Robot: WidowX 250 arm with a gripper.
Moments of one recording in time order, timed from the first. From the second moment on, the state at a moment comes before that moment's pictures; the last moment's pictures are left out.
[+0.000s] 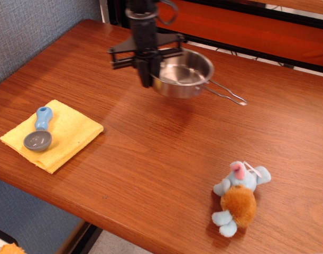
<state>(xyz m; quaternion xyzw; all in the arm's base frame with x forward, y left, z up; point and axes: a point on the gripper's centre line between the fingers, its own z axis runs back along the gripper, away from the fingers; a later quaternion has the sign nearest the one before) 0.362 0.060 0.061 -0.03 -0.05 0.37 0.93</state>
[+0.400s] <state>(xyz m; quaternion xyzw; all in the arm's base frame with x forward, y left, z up) 0.350 0.109 0.031 0.01 -0.05 0.42 0.91</state>
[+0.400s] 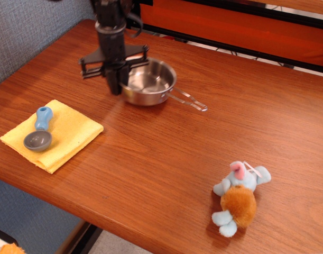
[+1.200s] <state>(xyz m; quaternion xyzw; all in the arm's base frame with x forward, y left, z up) 0.330 0.131 0.017 0.04 -0.02 0.44 0.90</state>
